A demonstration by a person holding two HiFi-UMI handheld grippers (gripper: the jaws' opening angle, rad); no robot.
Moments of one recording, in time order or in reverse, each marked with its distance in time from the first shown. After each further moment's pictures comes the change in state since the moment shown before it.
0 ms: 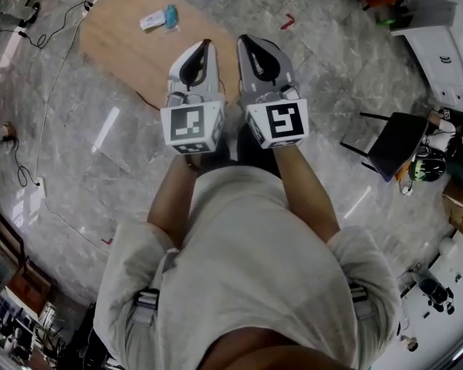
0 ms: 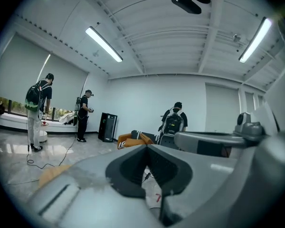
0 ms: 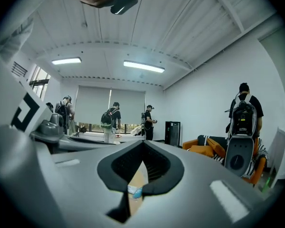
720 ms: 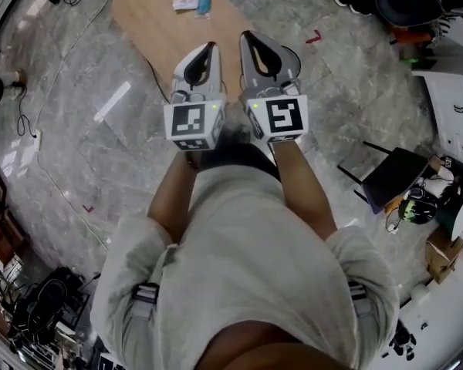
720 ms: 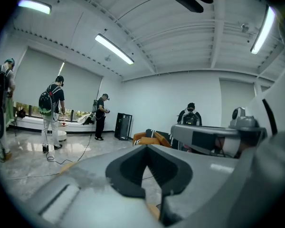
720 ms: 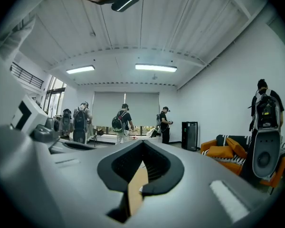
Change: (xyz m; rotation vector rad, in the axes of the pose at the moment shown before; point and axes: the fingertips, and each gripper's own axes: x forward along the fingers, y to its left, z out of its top) left arm -0.049 0.018 -0.010 -0.028 0.010 0.199; right arm 0.004 0.043 0.009 -0.003 -0.017 0.217
